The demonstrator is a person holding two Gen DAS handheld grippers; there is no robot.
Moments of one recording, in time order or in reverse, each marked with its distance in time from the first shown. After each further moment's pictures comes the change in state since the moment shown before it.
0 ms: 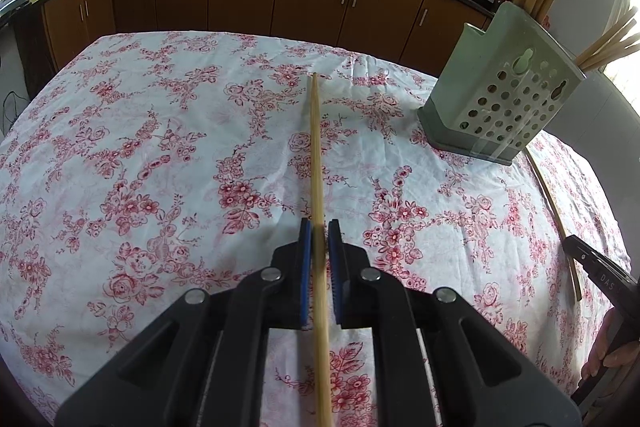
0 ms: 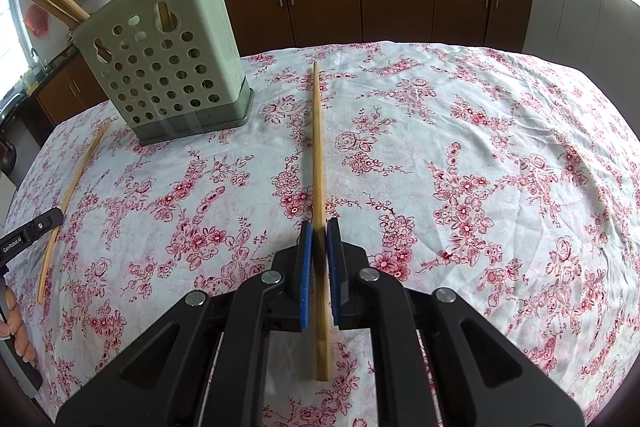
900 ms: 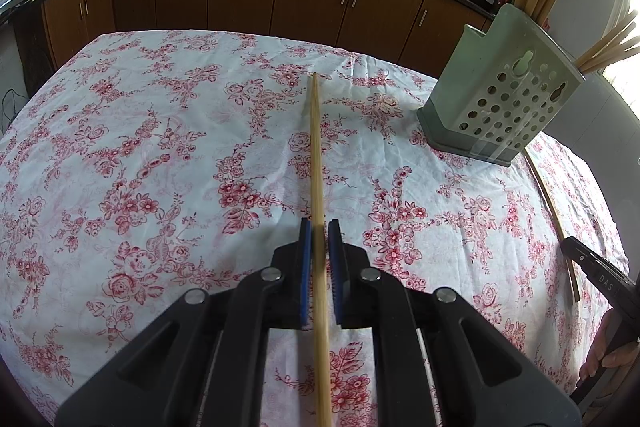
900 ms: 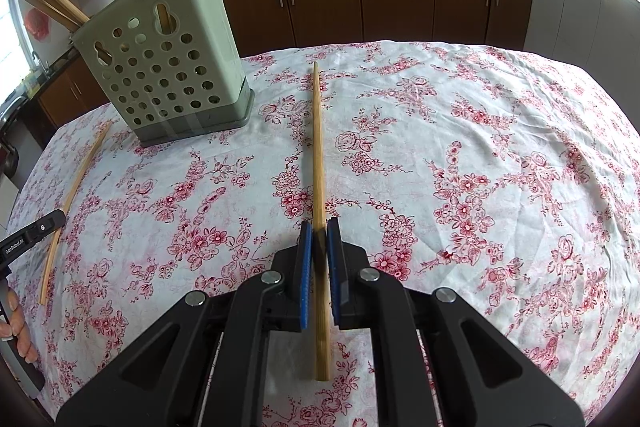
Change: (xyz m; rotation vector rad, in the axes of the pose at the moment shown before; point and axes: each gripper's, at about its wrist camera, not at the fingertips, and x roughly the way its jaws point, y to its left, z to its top) left arm 0.000 0.001 0.000 -0.001 0.001 -0.001; right arm -0.002 0.000 -0.001 0.005 0.000 0.004
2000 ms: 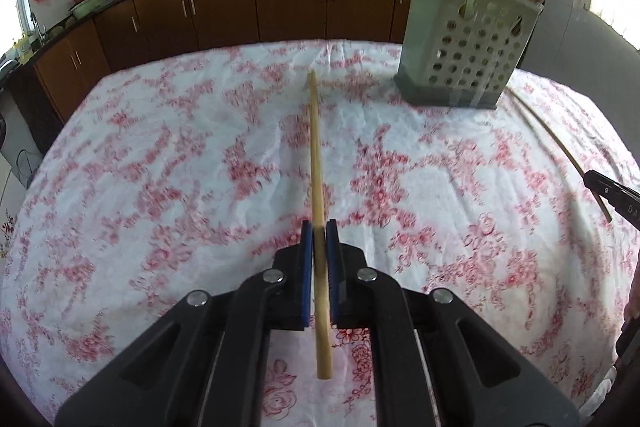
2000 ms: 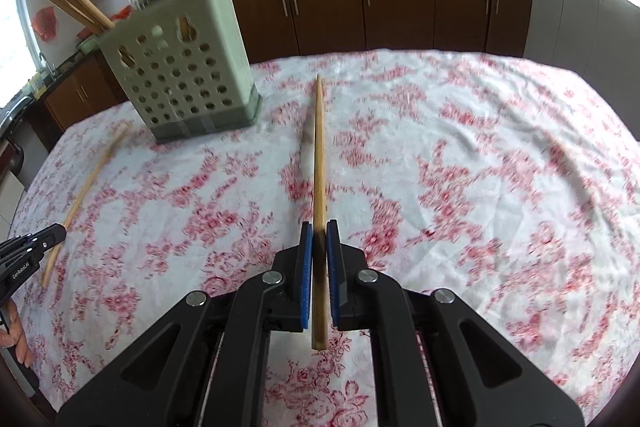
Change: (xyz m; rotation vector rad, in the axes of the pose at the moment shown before) left arm -0.040 -0.034 -0.024 0.208 -0.016 0.083; right arm -0.038 0.003 -0.014 -0.018 -0.060 0.012
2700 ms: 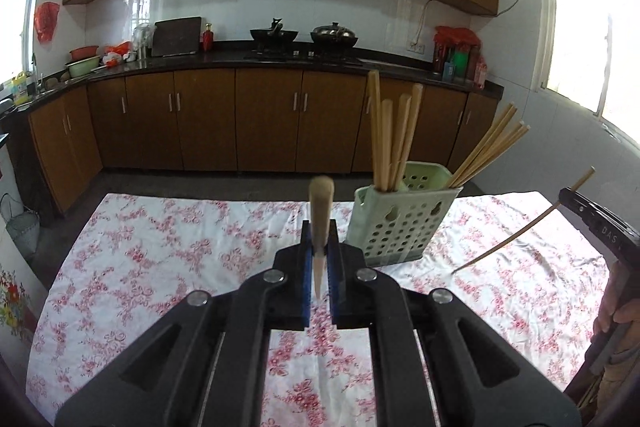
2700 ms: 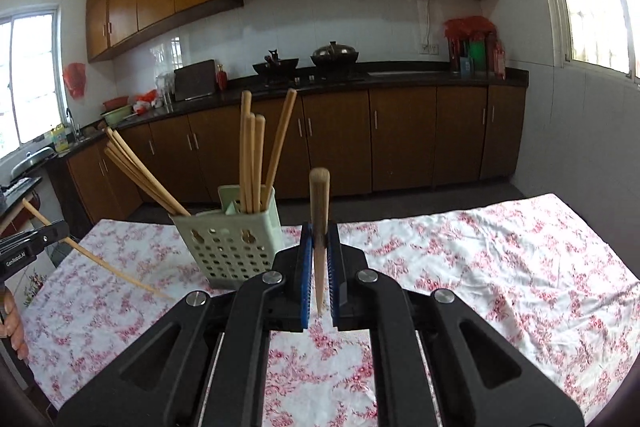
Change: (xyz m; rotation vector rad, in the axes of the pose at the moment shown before) left arm -0.124 0.008 0.085 -0.020 -0.338 -0.138; right arm -0.103 0.008 0.083 -0.038 -0.381 0.038
